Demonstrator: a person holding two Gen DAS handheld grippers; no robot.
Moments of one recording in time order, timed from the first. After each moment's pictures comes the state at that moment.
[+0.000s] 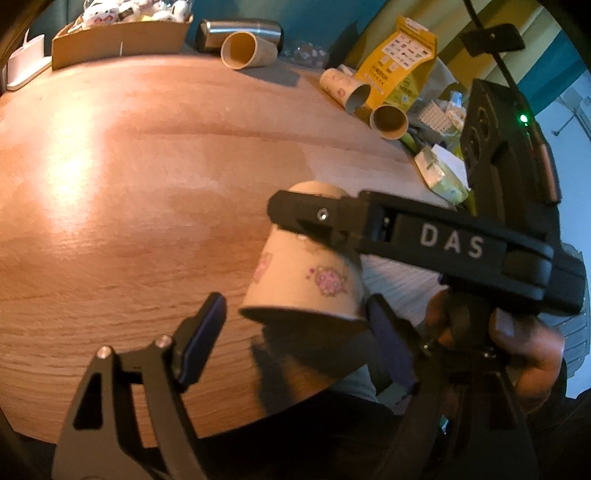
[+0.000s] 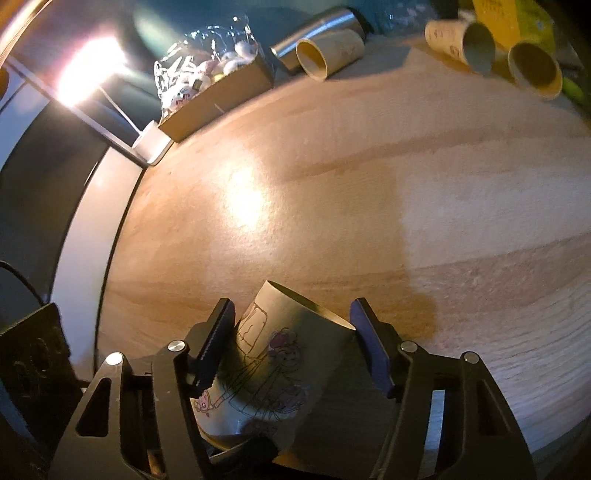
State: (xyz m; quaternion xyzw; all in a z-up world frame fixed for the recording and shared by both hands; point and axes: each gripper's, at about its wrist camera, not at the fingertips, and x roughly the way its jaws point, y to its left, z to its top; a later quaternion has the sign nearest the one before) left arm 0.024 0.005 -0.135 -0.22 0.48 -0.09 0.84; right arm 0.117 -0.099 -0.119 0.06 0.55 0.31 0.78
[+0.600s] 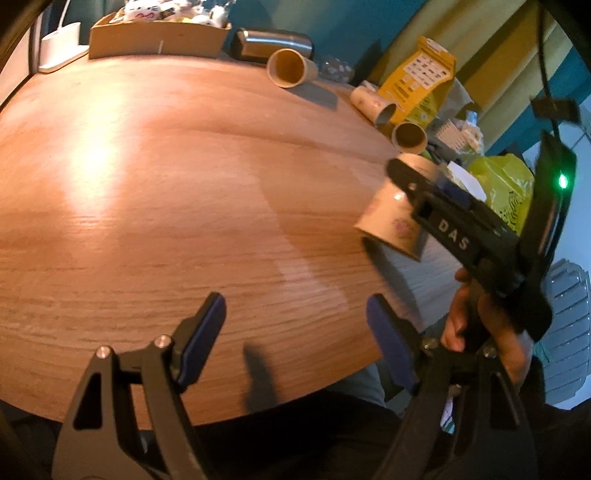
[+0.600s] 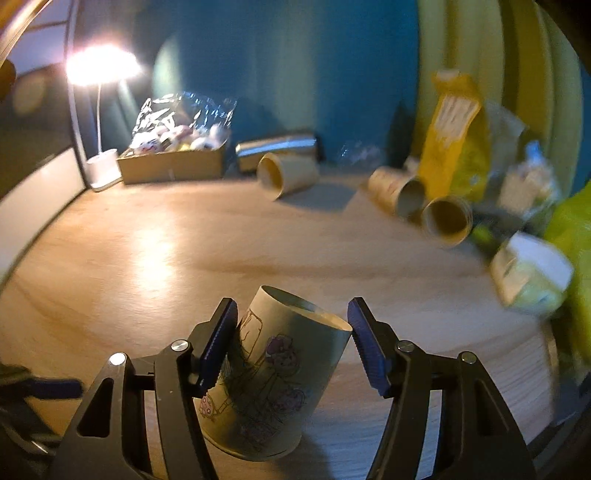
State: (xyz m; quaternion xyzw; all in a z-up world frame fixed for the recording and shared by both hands) left arm -0.003 0.036 -0.138 -0.24 0.47 -0.05 0.85; right arm 0.089 -0.119 -0.098 -0.12 0.30 0.18 0.93
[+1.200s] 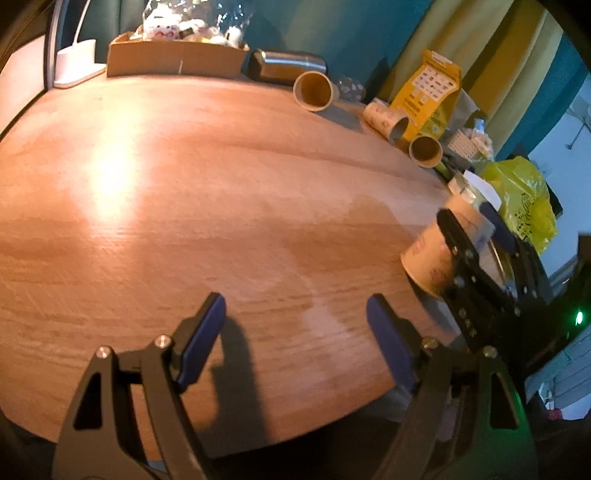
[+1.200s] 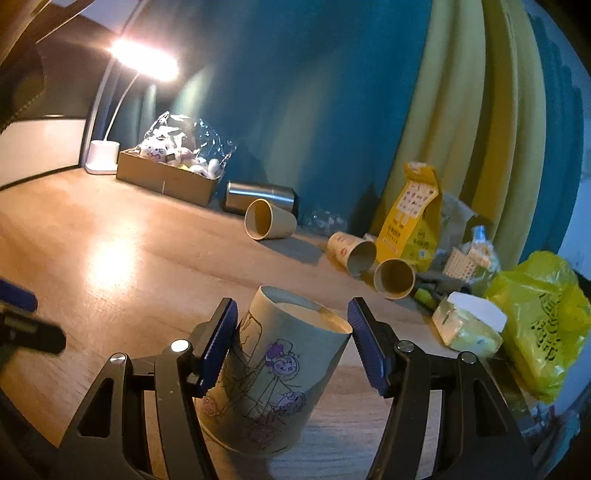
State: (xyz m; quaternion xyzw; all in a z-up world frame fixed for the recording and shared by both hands) left arm -0.016 0.059 -0.155 -0.21 0.42 -0.02 0.88; right arm 0.011 -0.113 -0.132 -0.22 0.13 0.13 0.96
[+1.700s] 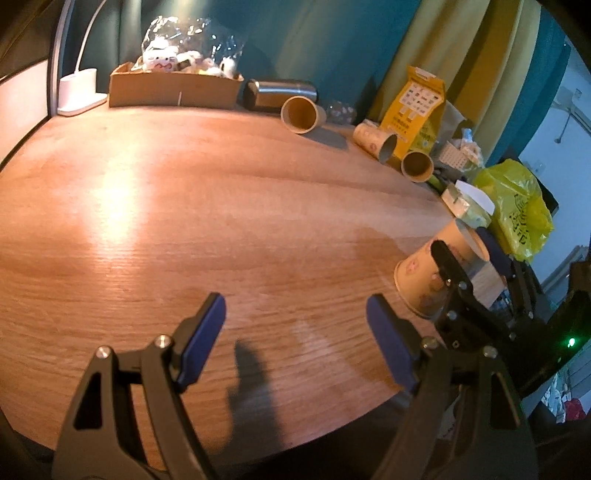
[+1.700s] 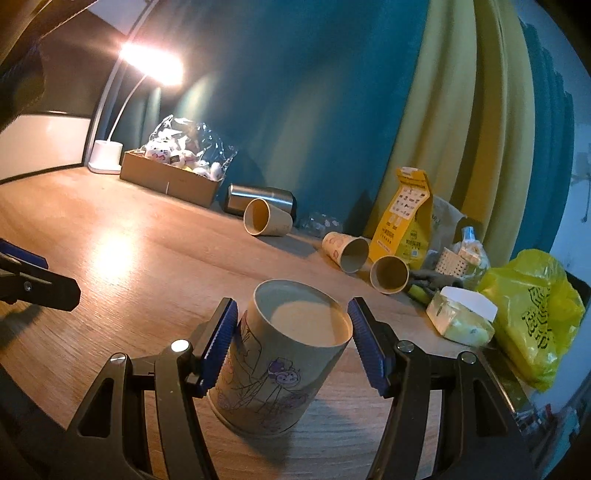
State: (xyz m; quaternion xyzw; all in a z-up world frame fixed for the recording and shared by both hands) left arm -0.028 0.059 -0.148 -0.18 0.37 -0.02 0.91; right arm -0.010 -0.116 -0.140 -0.21 0.13 0.12 0.96
